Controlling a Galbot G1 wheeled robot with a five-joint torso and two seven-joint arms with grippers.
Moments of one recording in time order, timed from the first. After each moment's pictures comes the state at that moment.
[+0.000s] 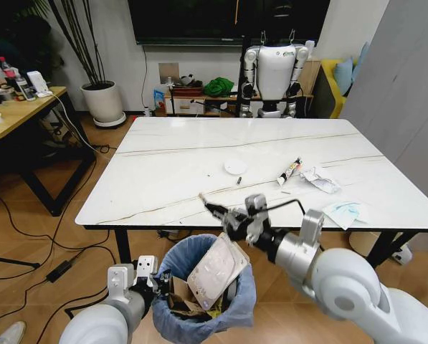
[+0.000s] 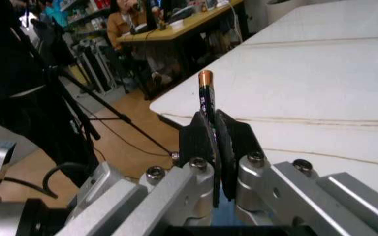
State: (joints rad) left arm 1.49 -0.96 -0.26 -2.40 -1.08 0.74 -0.75; right arm -1.07 0.76 0.01 2.38 1.07 -0.39 0.14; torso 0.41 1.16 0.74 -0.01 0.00
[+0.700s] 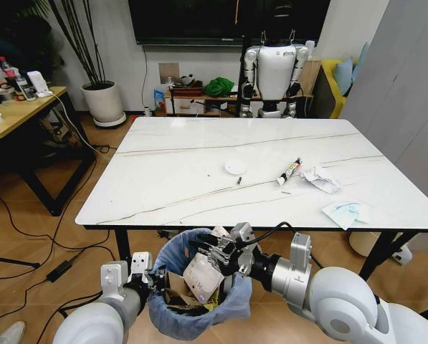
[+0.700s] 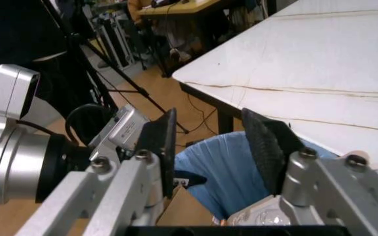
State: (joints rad) left arm 1.50 -0.97 -0.30 -2.41 -1.09 0.74 -0.76; right arm -1.10 0.74 -0.03 2.38 0.99 -0.41 0.04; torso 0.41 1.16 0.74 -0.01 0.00
